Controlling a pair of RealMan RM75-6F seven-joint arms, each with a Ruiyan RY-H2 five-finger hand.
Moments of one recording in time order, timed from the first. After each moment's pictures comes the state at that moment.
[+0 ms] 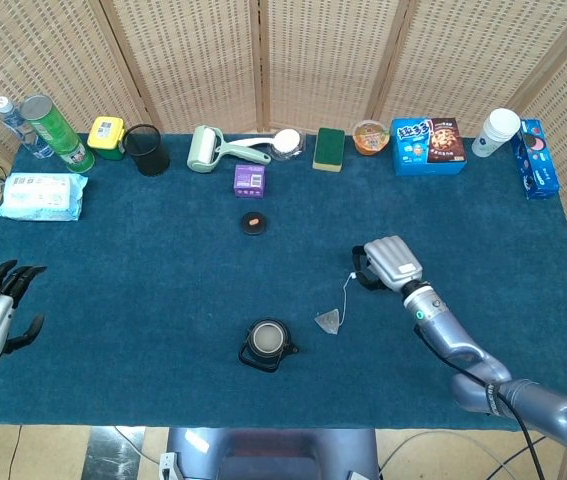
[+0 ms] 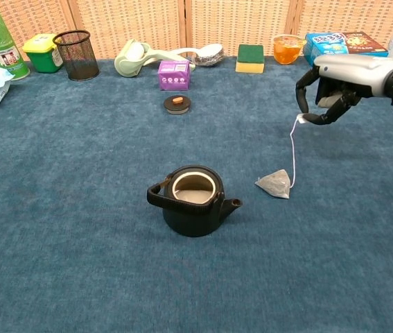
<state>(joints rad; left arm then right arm) -0.20 -1.01 -0.06 -1.78 1.42 1.36 0.11 0.76 -1.48 0.16 -1.22 -1.34 0.86 0.08</state>
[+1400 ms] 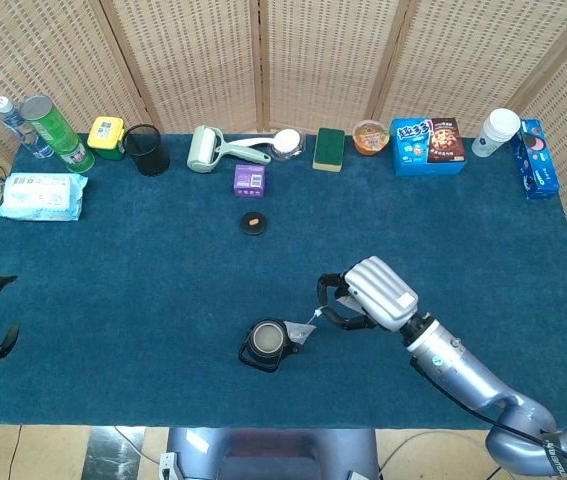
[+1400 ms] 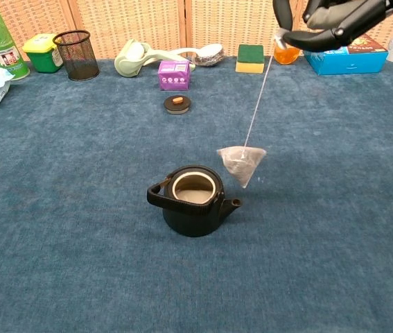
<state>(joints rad) -0.12 -0.98 -0.03 -1.74 1.46 1.45 -0.01 0.70 -1.12 0.18 -1.86 -1.56 1.06 0.26</state>
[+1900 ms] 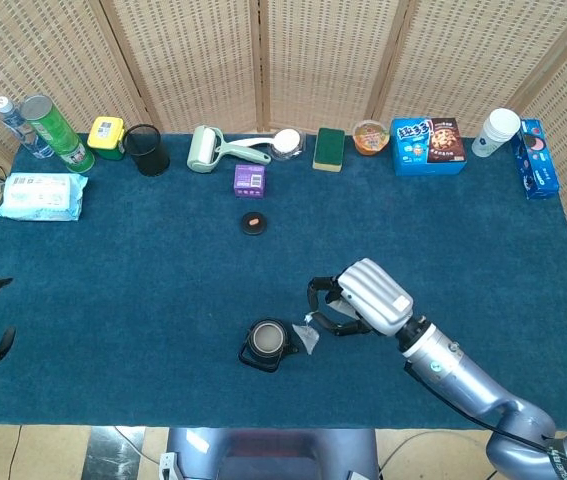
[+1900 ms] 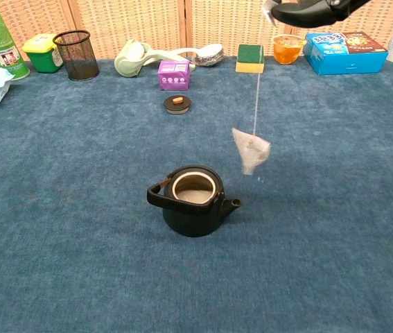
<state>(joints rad) -0.10 -0.98 -0.03 -1.72 1.48 1.46 -0.04 0.71 -1.09 0.20 -1.95 -1.54 1.06 0.27</state>
